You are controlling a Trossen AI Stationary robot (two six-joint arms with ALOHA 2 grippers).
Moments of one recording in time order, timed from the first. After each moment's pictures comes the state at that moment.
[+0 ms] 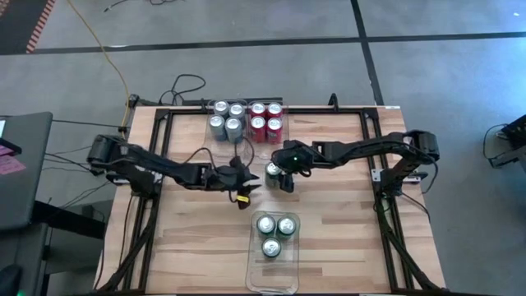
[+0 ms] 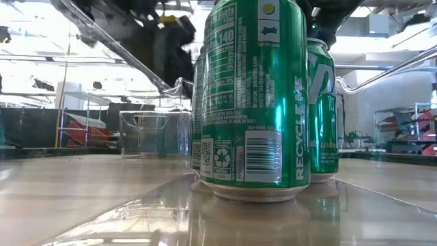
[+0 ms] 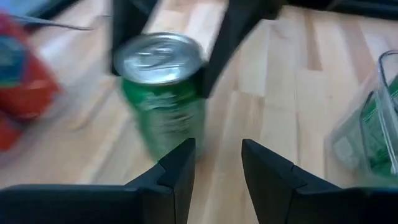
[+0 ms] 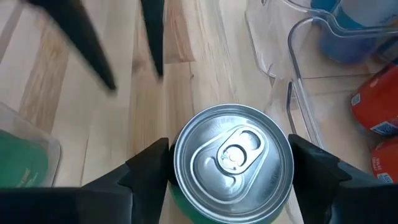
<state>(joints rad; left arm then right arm) -0.09 1.55 0.76 0.29 -0.29 -0.19 -0.10 1.62 0.99 -0.11 -0.01 0.01</state>
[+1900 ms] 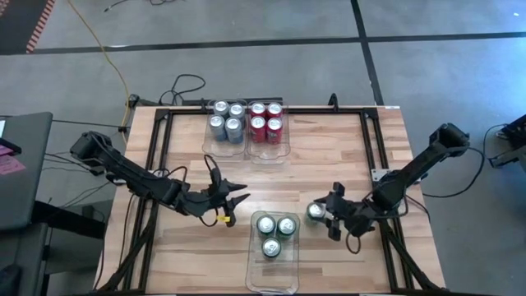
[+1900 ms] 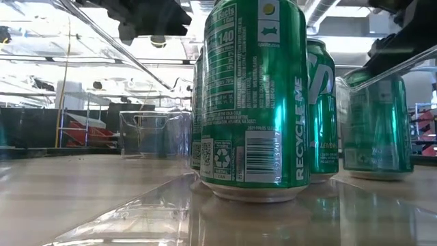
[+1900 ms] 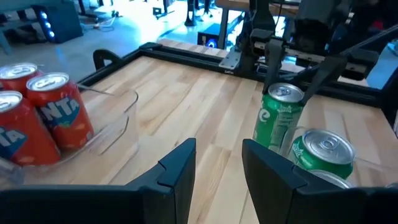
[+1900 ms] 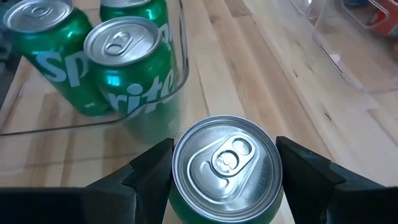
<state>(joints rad) -0.44 1.33 0.76 0.24 -0.78 -0.32 0.69 1.19 0.62 -0.26 0.65 0.67</state>
